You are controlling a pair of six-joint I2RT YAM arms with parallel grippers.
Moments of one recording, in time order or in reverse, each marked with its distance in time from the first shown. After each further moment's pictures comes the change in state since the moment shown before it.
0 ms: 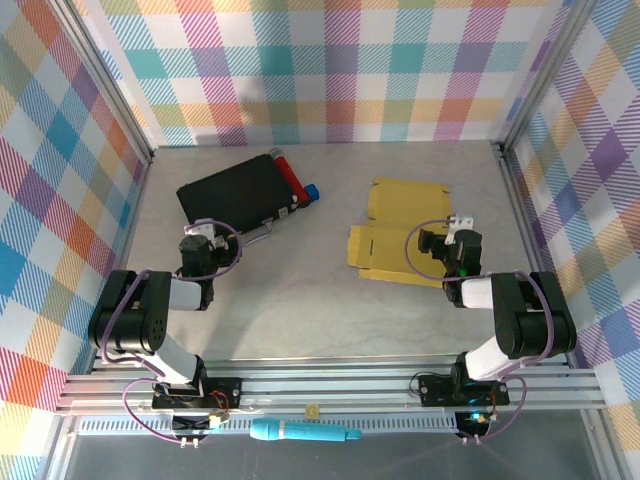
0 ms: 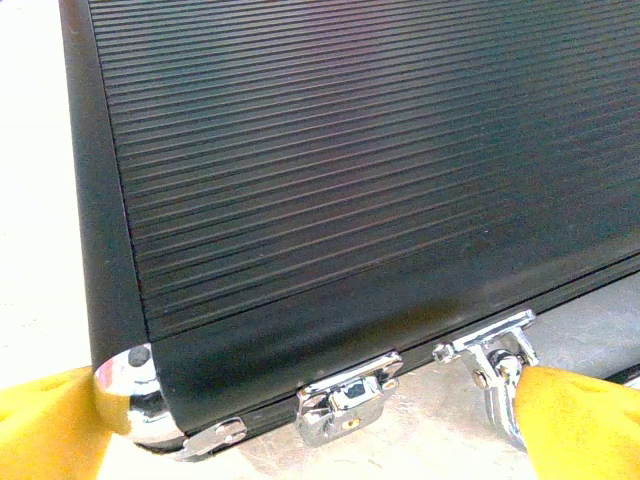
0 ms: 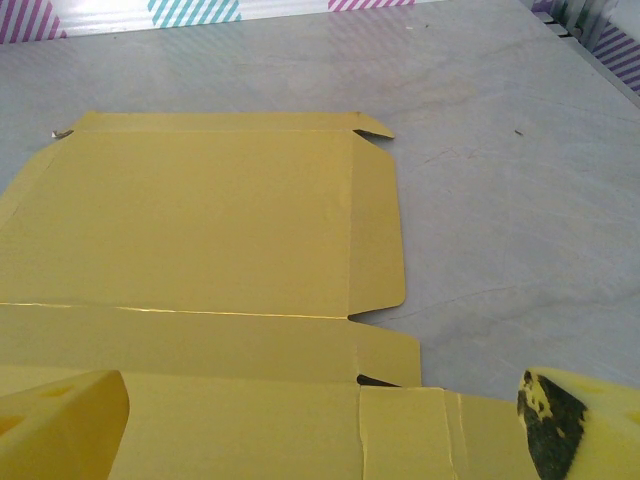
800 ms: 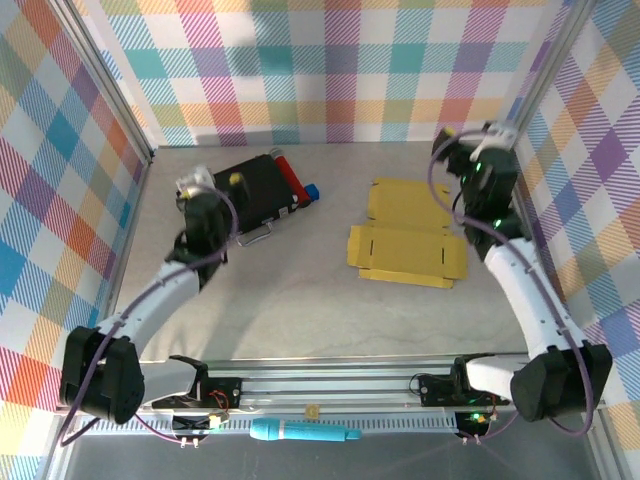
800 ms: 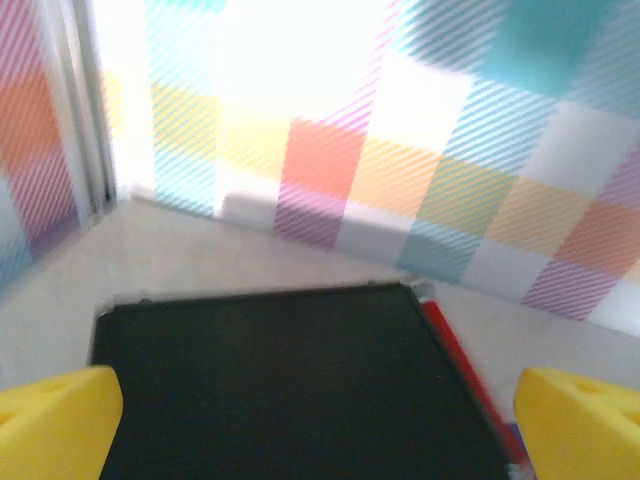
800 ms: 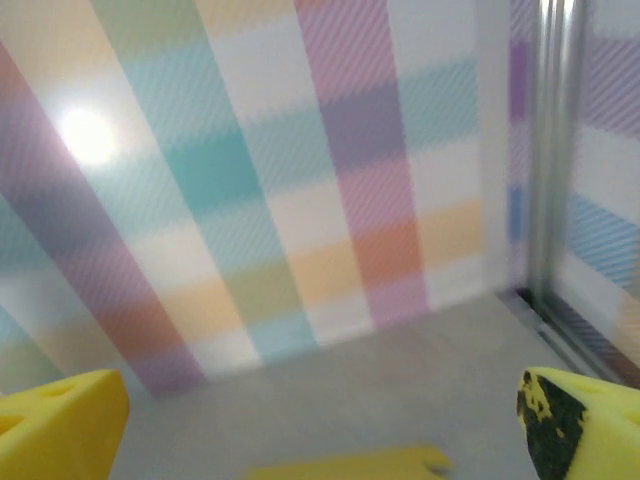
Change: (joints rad) left arm -0.240 -0.328 0.587 -0.710 -0.380 -0.322; right arm 0.117 -0.288 0.892 -0.879 0.194 0.302
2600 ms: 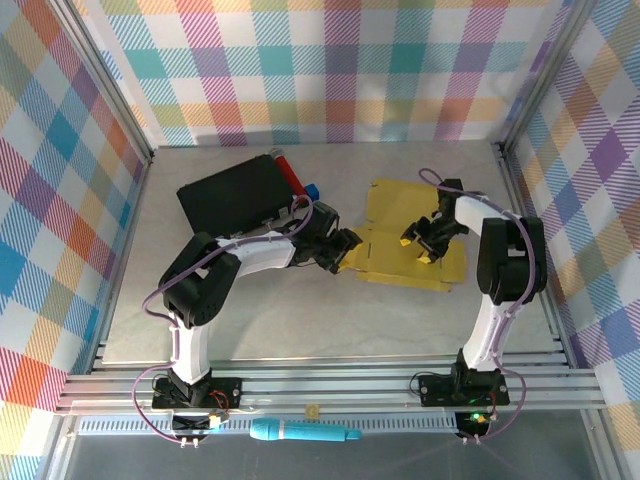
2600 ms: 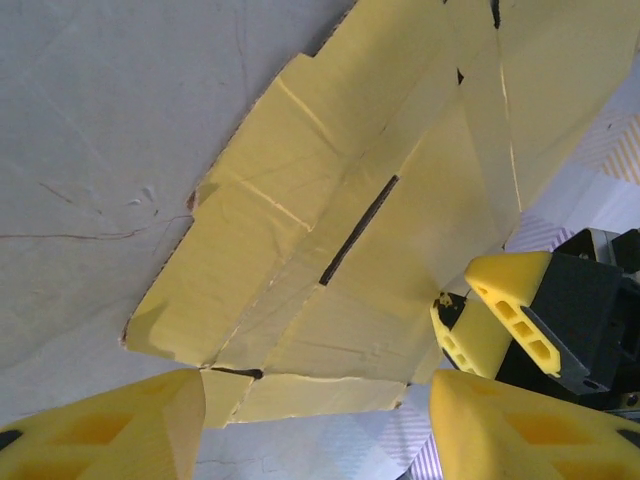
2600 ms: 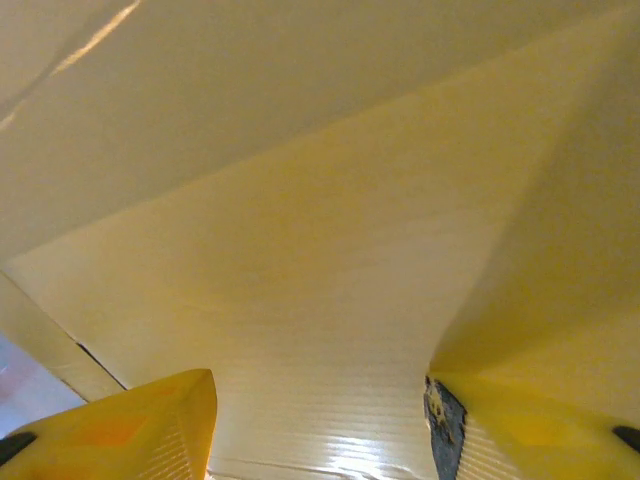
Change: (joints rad) left arm -0.428 0.694 0.237 -0.108 0.810 -1.015; right arm -0.120 0.694 -0.007 -0.657 -0.705 0.253
